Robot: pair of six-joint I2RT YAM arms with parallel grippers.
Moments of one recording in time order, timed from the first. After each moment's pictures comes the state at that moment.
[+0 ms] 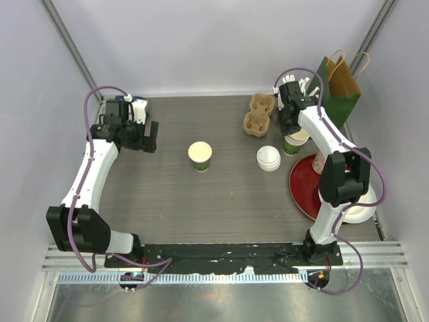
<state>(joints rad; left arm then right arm) -0.06 1.38 1.32 -0.82 0.11 0.13 0.20 1.83 1.63 -0.85 0.20 -0.07</state>
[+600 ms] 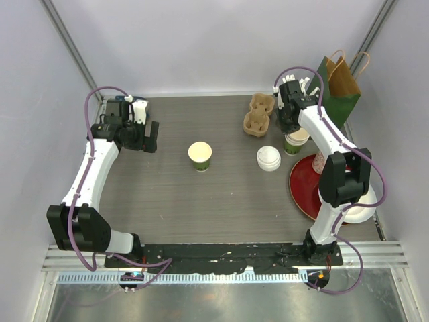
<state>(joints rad) -0.06 1.39 1.32 -0.82 0.11 0.13 0.20 1.83 1.65 -0.86 0.21 -0.07</state>
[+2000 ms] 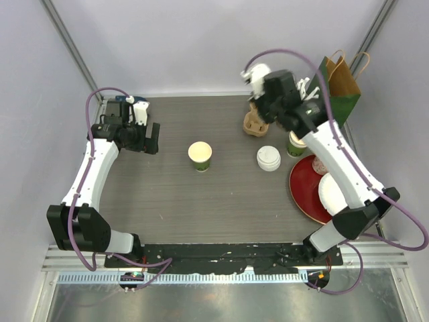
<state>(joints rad) -0.06 1.39 1.32 -0.84 0.15 0.14 0.50 1.55 1.88 -0.93 0.30 -0.22</state>
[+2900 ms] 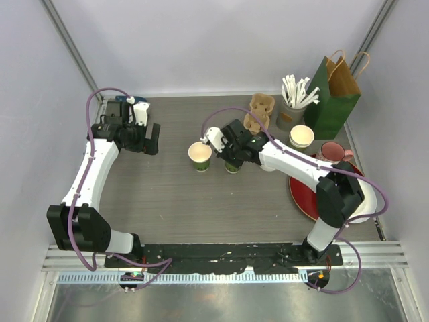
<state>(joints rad) -0.06 1.39 1.32 -0.85 0.16 0.15 0.73 1.67 1.34 -0.58 0.01 -0.39</state>
